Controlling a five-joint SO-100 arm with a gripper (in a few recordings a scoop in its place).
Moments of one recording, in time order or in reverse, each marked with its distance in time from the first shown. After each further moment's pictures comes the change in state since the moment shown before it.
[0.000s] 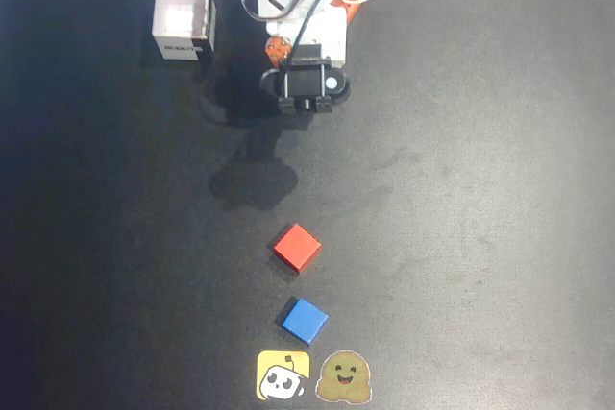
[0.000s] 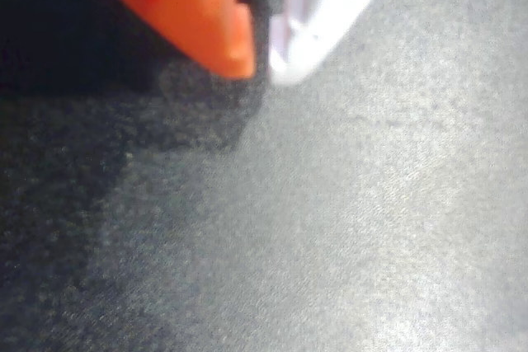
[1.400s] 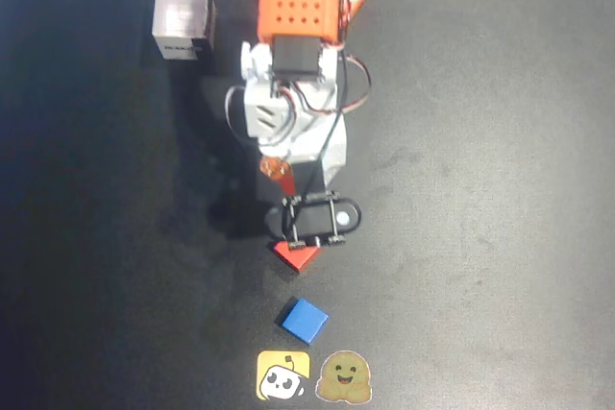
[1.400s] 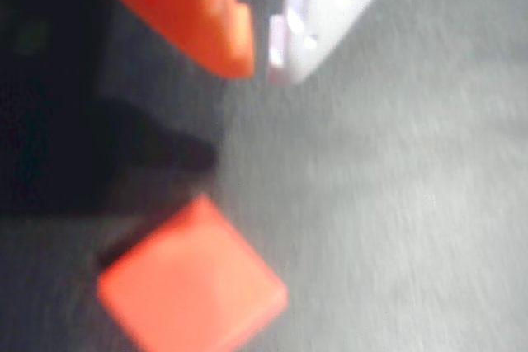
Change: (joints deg) arm -2.2 -80.1 -60.2 -11.9 -5.7
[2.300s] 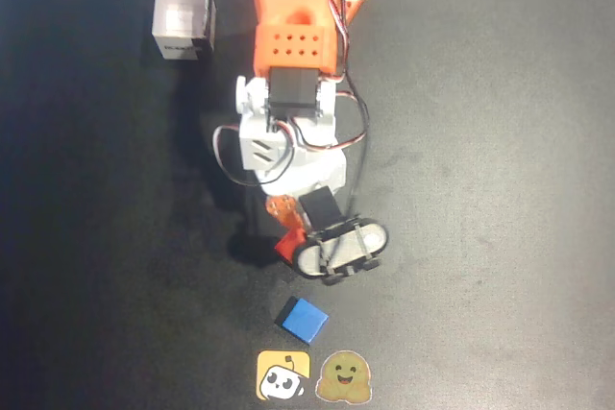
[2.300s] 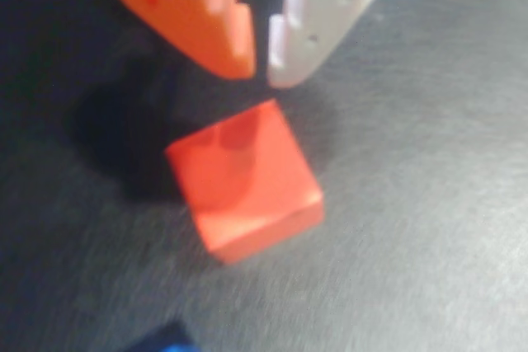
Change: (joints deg) arm 0.1 -13.7 -19.7 5.6 -19.1
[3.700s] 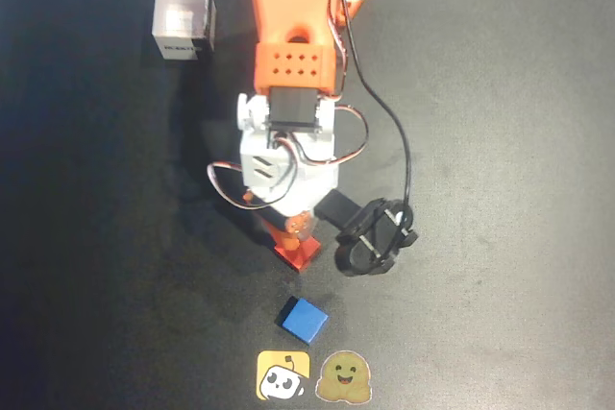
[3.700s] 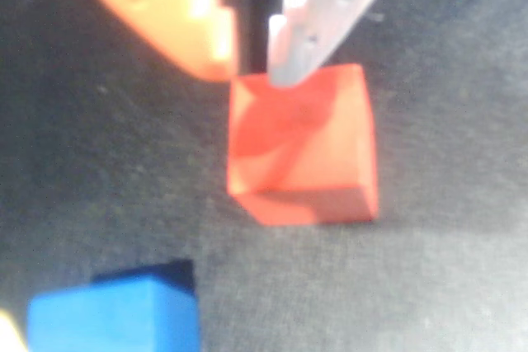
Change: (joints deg) arm -0.3 -1.5 5.4 -9.7 -24.3
